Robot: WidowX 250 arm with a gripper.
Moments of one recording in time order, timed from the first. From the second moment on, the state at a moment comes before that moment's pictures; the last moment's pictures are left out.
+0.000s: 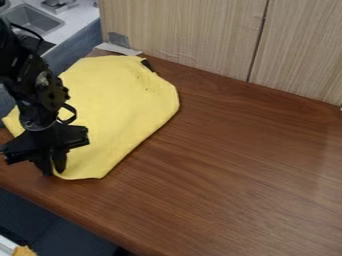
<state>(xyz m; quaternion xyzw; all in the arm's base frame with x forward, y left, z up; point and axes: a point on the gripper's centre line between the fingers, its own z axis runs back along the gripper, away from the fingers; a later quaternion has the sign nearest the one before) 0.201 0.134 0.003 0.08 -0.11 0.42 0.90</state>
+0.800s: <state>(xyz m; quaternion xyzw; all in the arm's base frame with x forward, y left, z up) 0.259 0.099 0.058 -0.01 -0.18 0.44 0.88</state>
